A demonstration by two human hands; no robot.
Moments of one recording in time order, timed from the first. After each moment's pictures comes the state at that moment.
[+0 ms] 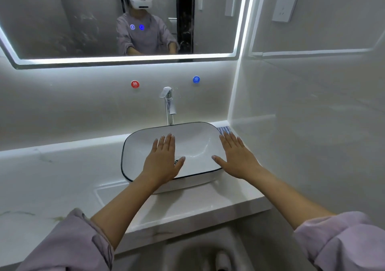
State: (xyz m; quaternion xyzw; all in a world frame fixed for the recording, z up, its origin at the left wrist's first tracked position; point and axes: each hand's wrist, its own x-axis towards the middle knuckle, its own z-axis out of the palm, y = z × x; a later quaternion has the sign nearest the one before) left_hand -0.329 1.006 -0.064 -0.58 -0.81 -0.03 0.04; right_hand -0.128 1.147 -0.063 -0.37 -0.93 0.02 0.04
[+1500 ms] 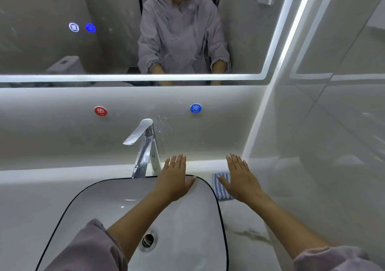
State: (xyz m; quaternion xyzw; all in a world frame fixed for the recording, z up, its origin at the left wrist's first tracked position) left_hand -0.419 1.338 -0.116 -0.54 -0.84 0.00 -0.04; right_hand -0.248 1.489 -0.127 -0.35 -0.93 0.11 -0.01
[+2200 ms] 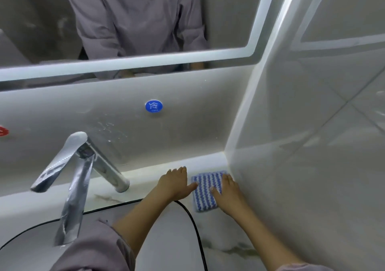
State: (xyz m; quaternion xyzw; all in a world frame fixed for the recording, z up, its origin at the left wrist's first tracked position) left_hand -0.430 1.486 -0.194 -0.55 -0.79 0.09 -0.26; right_hand -0.250 1.560 -0.243 -0.51 -0.80 0.31 -0.07
